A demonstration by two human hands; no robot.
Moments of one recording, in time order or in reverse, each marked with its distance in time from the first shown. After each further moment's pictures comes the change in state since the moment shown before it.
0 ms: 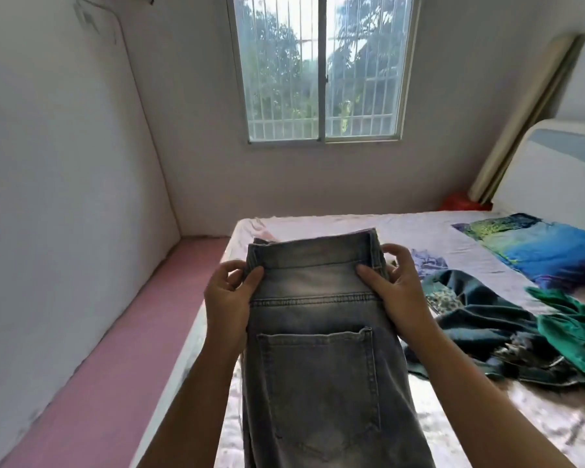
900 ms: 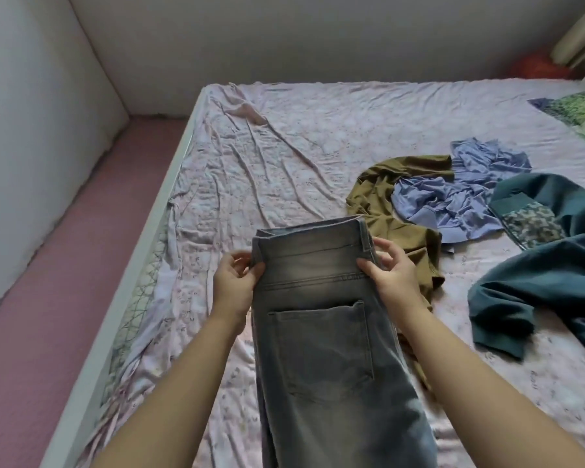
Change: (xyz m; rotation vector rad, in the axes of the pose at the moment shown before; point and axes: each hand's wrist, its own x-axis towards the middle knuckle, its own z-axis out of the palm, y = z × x) left_hand 0.214 -0.460 -0.040 0.223 -0.054 -0.510; right_hand 0.203 0.460 0.019 -0.108 0.148 0.510
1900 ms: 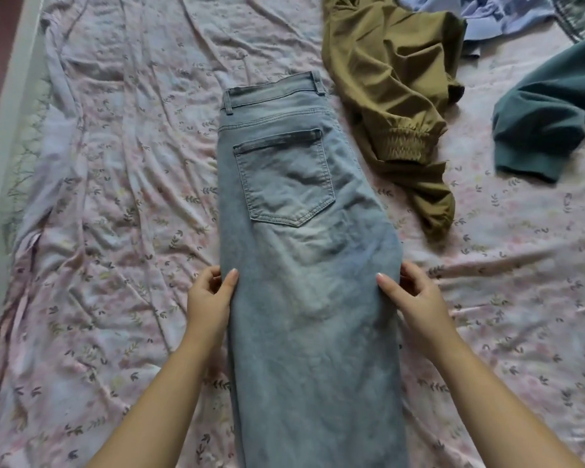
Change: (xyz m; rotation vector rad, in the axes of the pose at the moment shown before) left_hand -0.102 -0.275 -0.040 0.230 0.016 -0.237; right_hand -0.126 0.268 -0.094 -0.114 0.023 0.275
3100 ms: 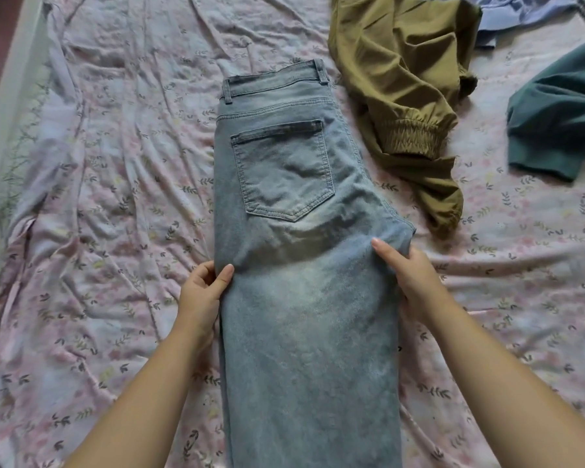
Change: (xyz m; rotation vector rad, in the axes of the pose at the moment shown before) left_hand 0.007 -0.012 -0.001 -0.148 -0.024 -0.127; right_hand 0.036 -0.016 0.006 0.251 -0.097 0.179
